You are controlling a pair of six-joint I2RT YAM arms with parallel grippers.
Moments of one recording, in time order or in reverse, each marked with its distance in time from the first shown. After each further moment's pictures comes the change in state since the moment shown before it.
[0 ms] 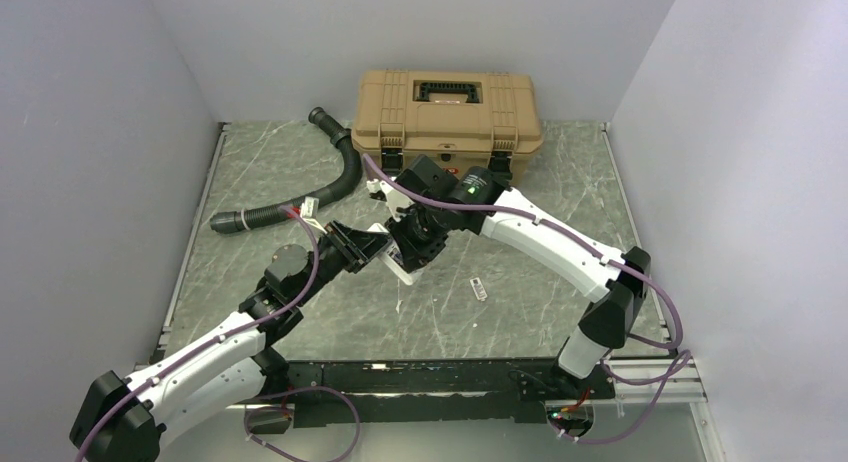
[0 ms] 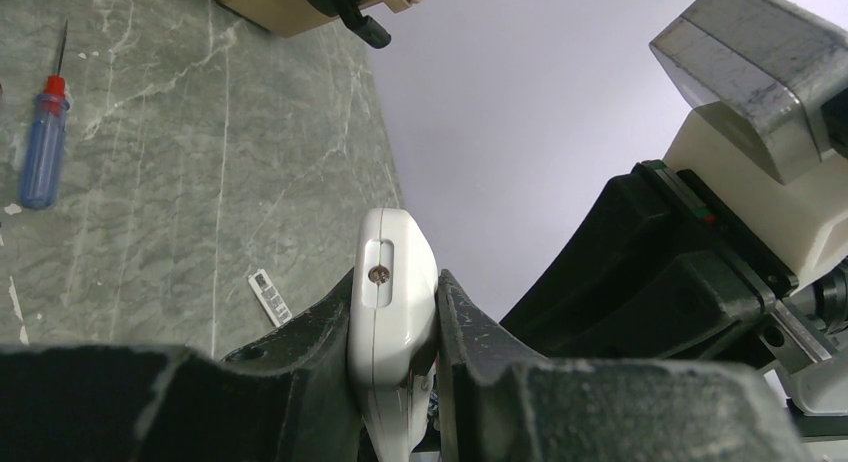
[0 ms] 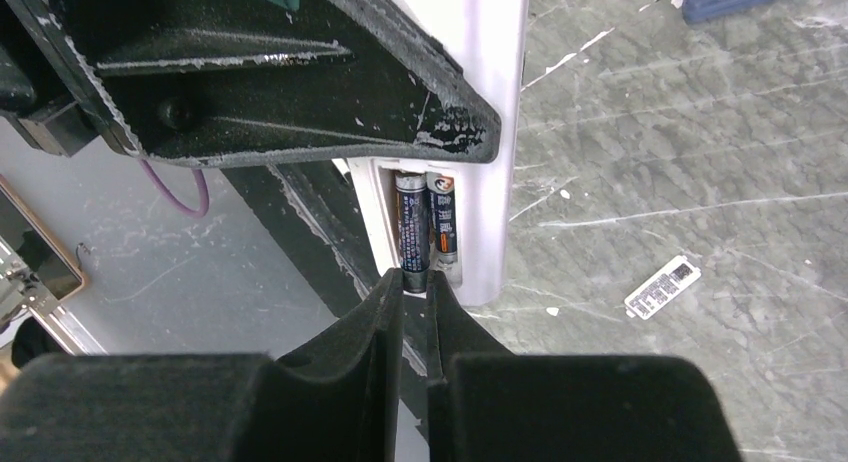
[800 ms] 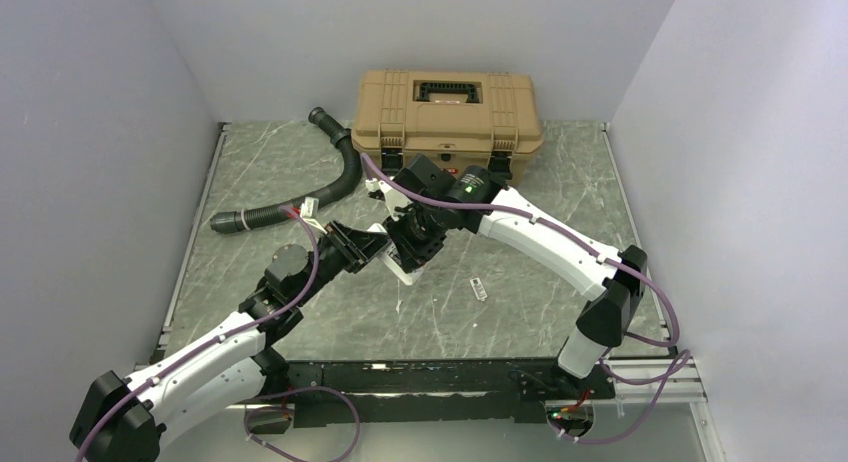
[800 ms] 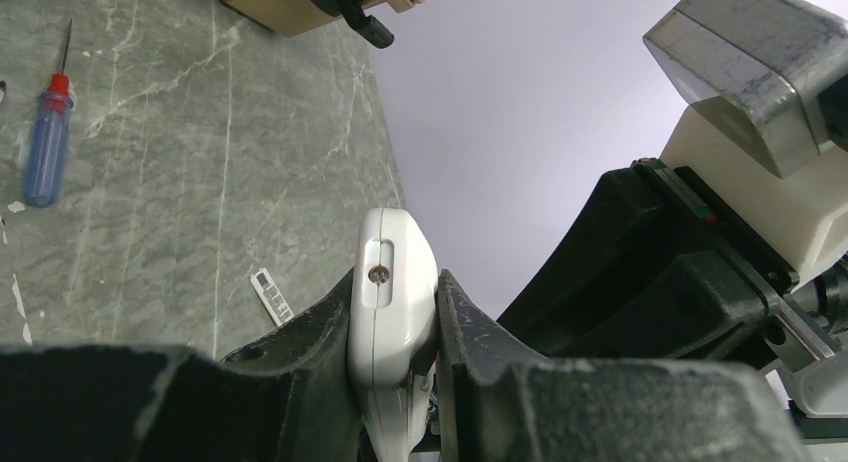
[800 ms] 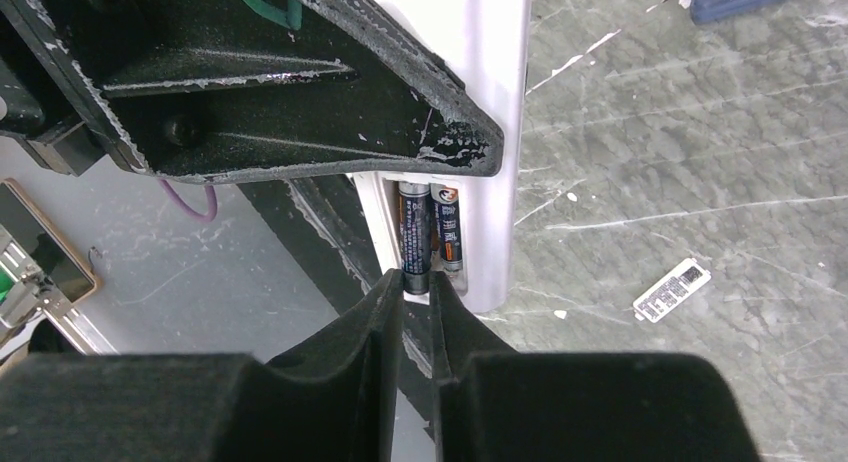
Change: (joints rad) left arm 0.000 0.000 0.000 -0.005 -0.001 -0.001; right arm 0.000 0.022 0.016 0.000 -0.008 0.018
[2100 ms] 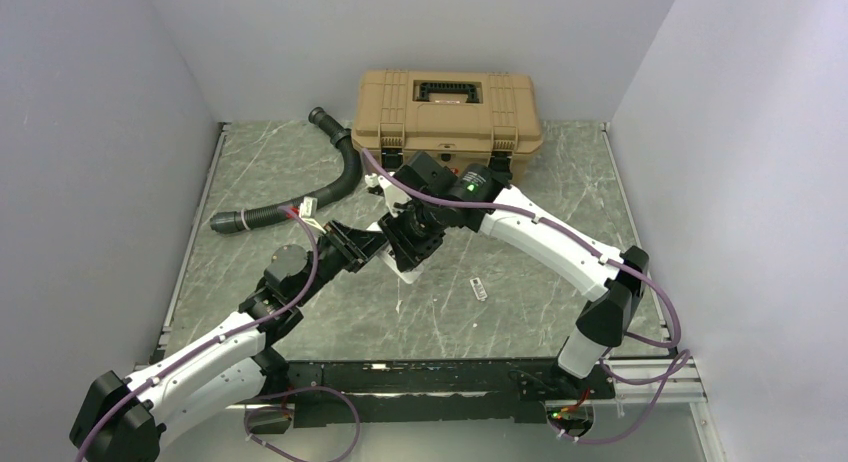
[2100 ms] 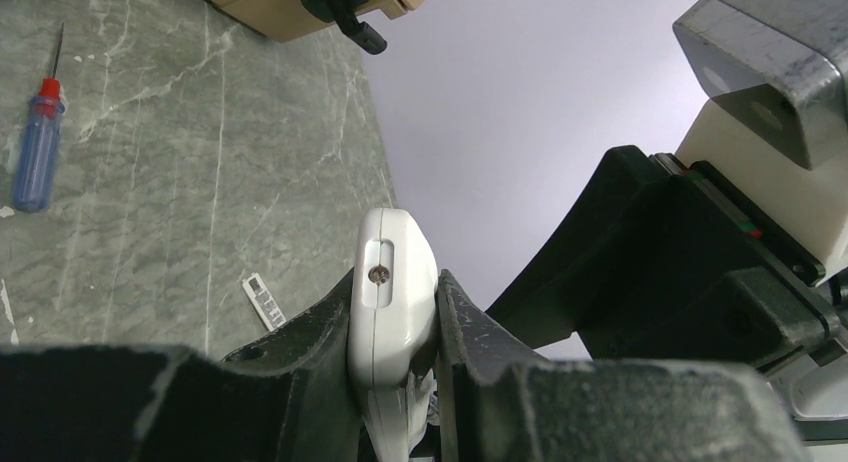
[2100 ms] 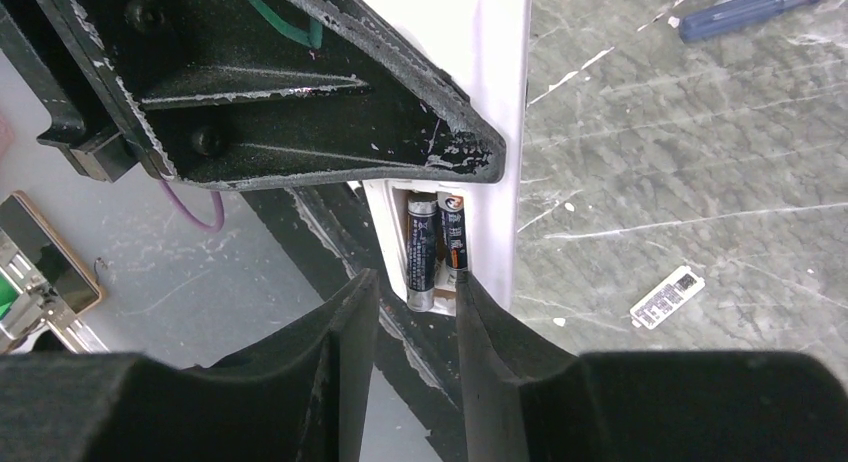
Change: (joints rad) left arm 0.000 0.000 -0.002 0.015 -0.008 -0.013; right arm 0.000 0.000 0.028 0.003 0.011 0.009
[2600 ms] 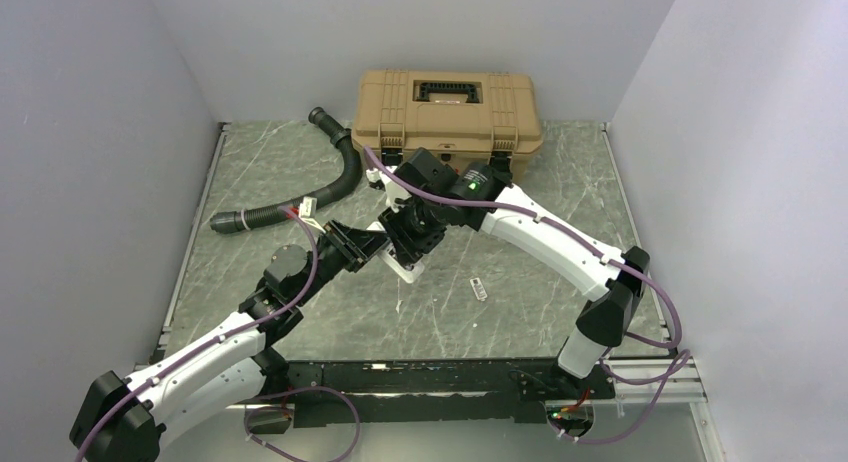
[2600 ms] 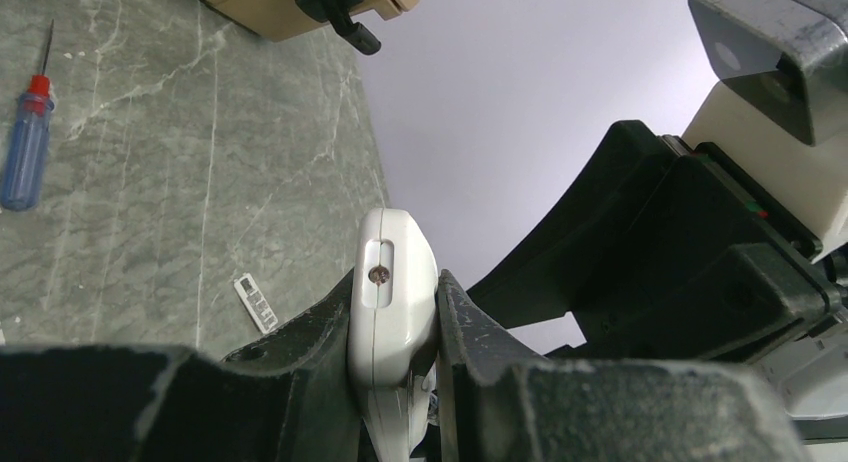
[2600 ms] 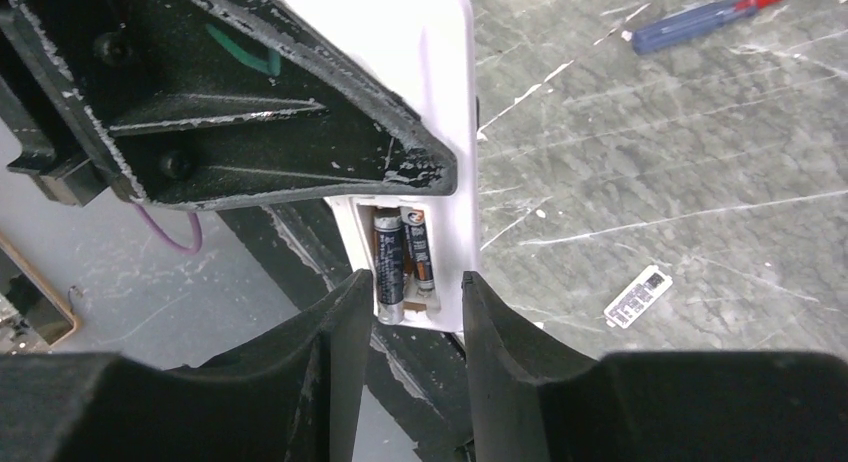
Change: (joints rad) left arm 0.000 0.000 0.000 0.003 -0.001 -0.014; right arm 0.003 0.000 0.018 0.003 0.055 0.000
